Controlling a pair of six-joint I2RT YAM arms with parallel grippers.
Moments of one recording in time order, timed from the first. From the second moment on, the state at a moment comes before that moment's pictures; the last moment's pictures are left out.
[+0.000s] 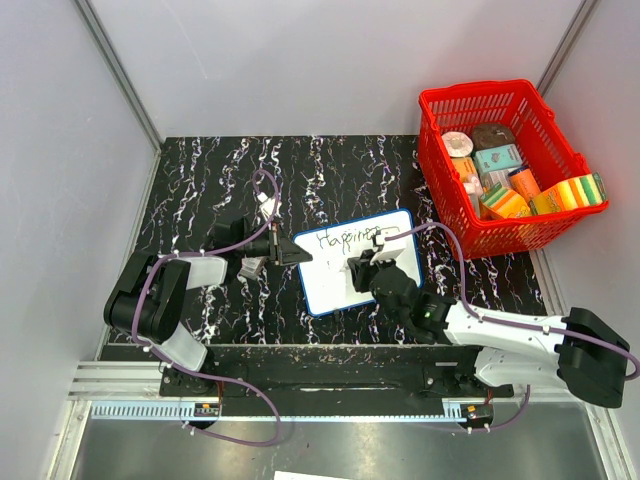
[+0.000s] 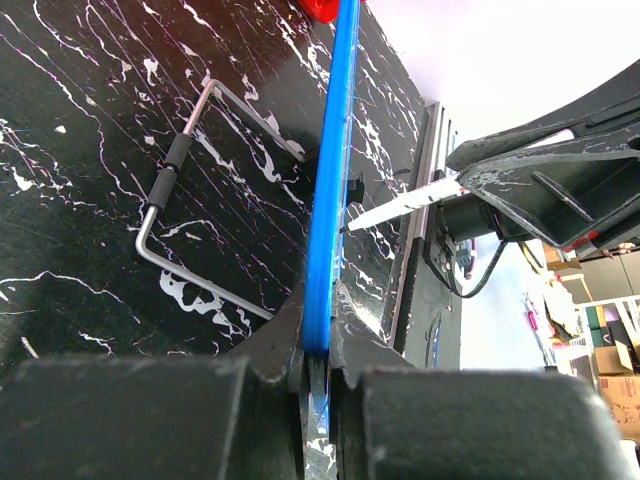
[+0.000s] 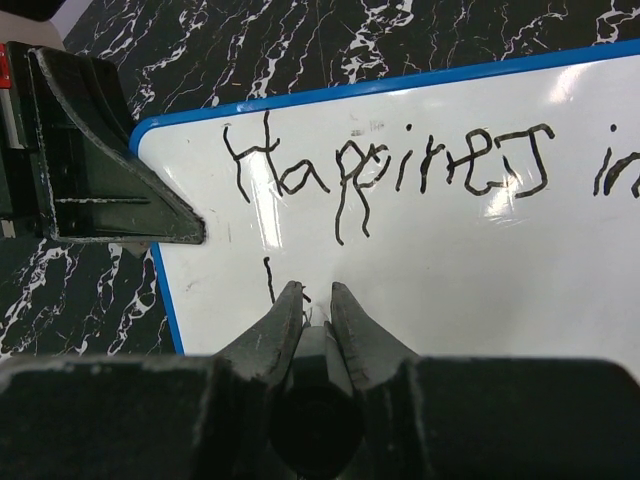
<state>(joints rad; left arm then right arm) -0.27 1.60 0.58 0.65 1.06 -0.54 1.08 1.12 0.52 0.32 0.64 0.48</state>
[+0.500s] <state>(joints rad) -0.27 1.60 0.58 0.65 1.06 -0.54 1.08 1.13 0.53 0.33 0.65 0.47</state>
